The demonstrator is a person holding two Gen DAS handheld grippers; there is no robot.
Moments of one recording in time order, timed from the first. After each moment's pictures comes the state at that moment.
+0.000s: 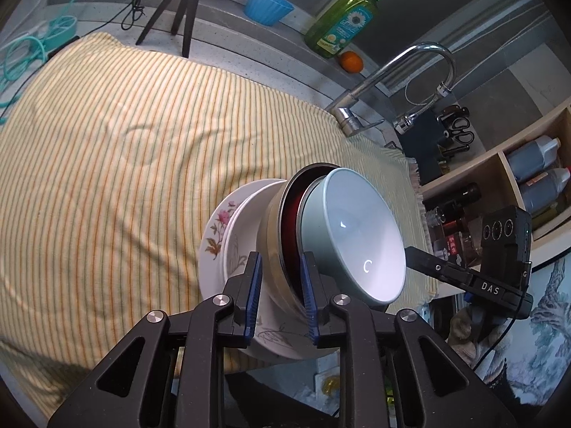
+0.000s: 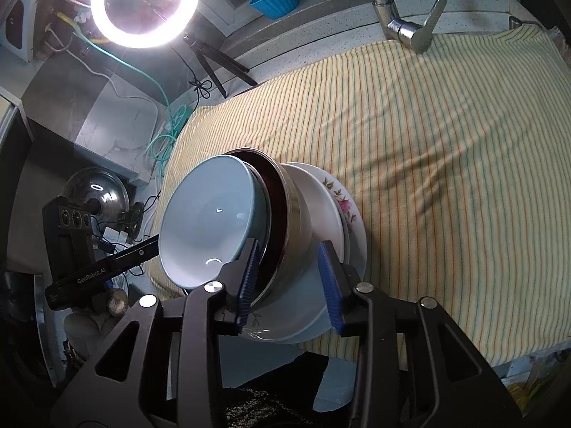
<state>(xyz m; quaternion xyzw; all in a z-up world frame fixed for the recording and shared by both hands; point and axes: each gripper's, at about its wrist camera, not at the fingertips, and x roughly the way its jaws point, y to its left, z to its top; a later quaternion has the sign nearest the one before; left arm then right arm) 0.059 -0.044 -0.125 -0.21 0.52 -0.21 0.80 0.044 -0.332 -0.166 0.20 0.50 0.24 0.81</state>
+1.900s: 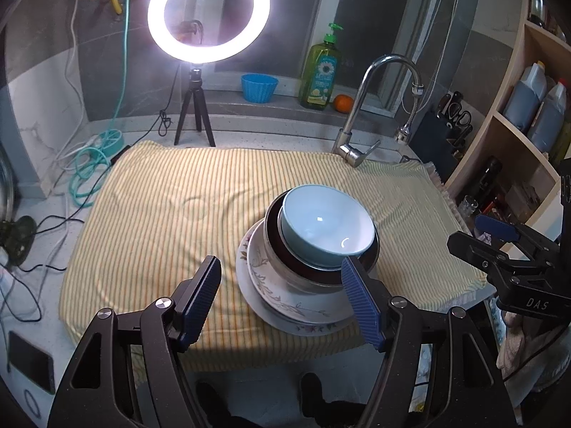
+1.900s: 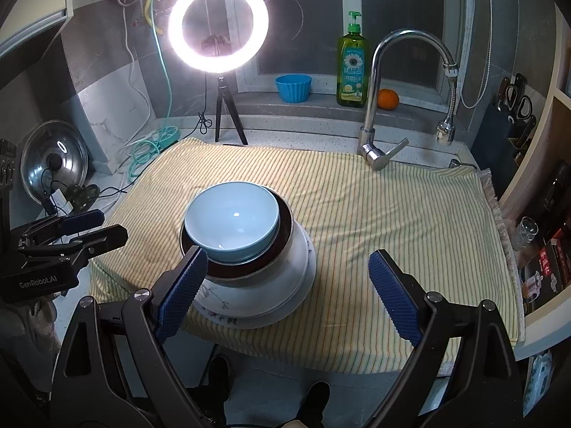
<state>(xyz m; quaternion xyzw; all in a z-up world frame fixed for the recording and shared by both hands) -0.040 -0.073 -0.050 -0.05 0.39 -0.11 0.91 -0.079 -0.298 -0.075 0.00 0.34 0.14 0.93</state>
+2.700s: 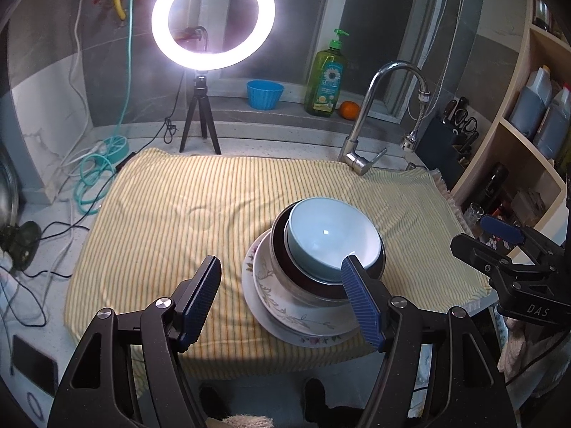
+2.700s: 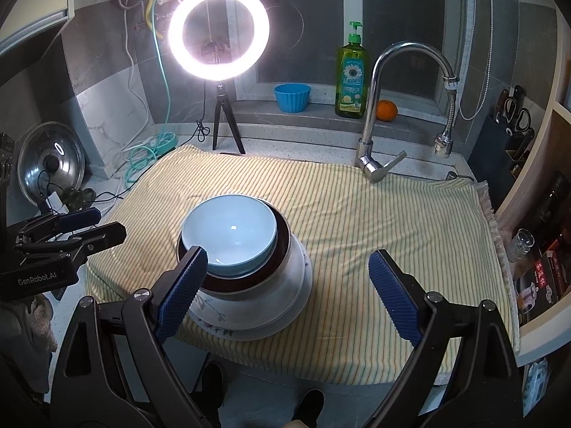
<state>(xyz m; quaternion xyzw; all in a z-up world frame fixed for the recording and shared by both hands) -0.031 -0.072 -0.046 -0.05 0.39 -0.10 0.91 -0.073 -0.296 -0.068 -0.01 0.32 0.13 0.94</state>
